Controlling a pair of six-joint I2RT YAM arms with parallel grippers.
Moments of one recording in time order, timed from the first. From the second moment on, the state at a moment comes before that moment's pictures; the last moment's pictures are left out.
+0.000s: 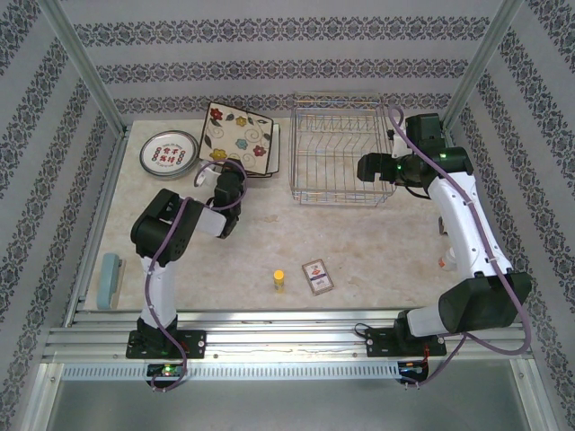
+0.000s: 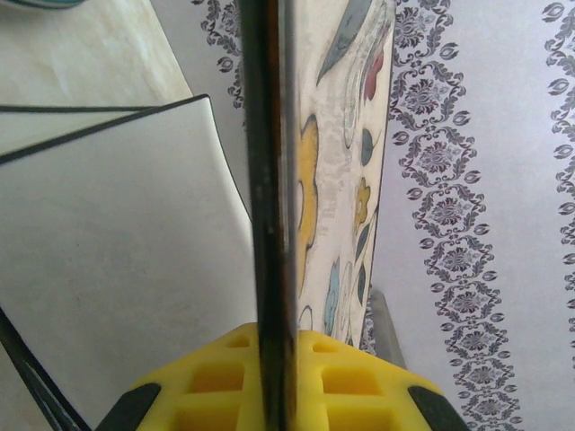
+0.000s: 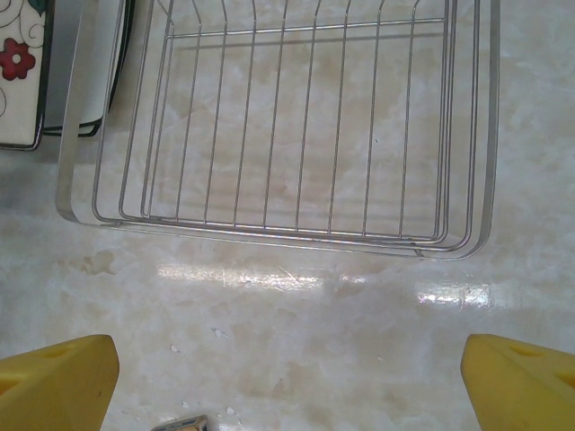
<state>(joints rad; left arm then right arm) -0.37 2.08 0.95 1.04 -0.51 -1.27 0.08 1.42 1.49 -1.02 -0.19 0.18</state>
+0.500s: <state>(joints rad) -0.39 2.09 1.01 0.85 -0.58 -1.43 0.08 1.42 1.48 -1.02 -0.19 0.18</state>
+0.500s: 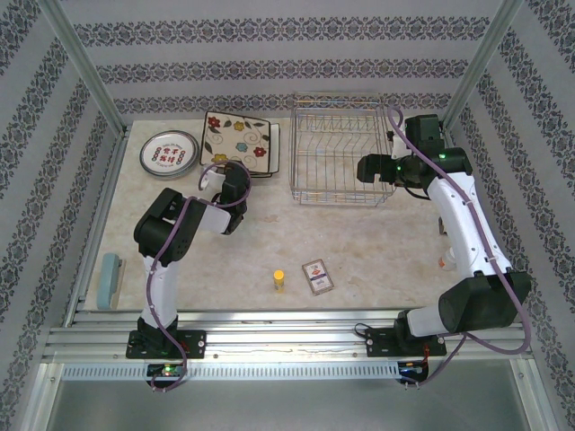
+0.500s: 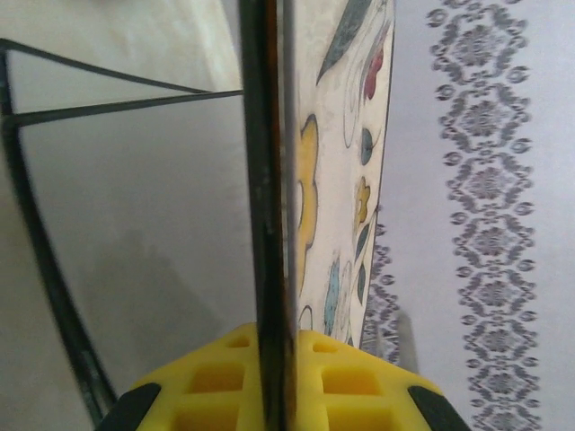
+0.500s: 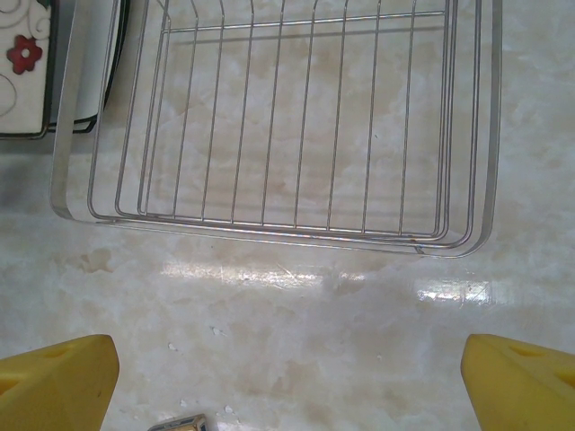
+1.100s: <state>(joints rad) -0.41 2.17 1.13 0.73 -0.55 -1.49 0.08 1.42 1.45 -0.97 -0.19 0.18</state>
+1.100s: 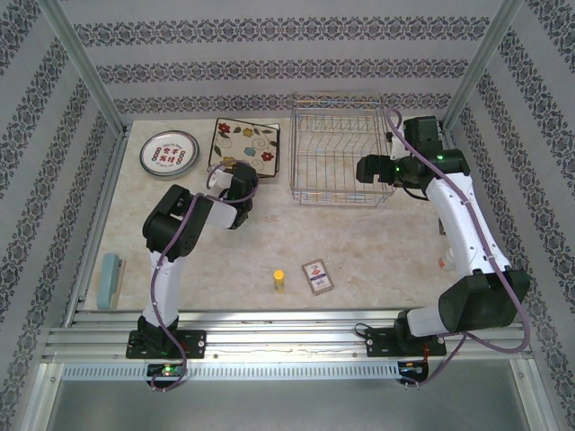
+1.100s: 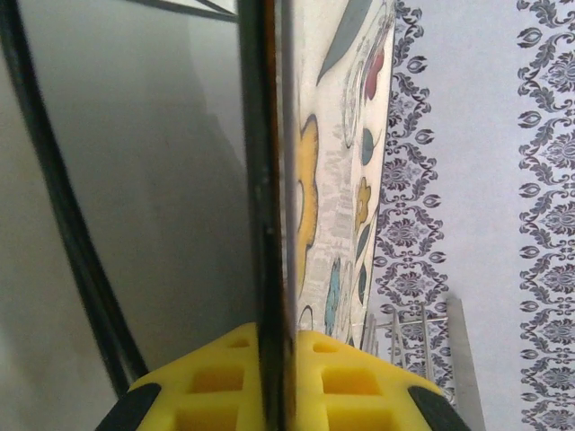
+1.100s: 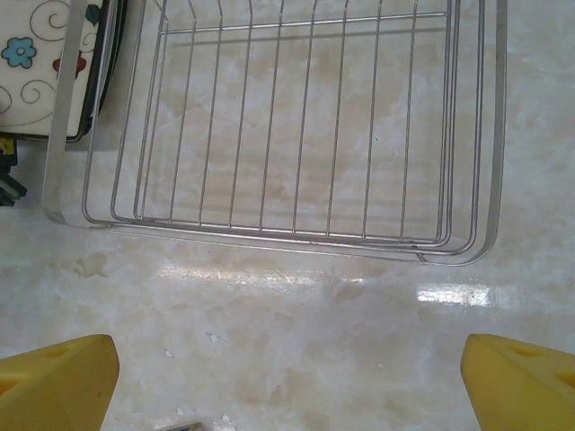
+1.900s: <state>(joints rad) -0.41 2.19 1.14 0.71 -0.54 -1.60 0.08 1.43 1.42 -0.96 -0.20 0.18</state>
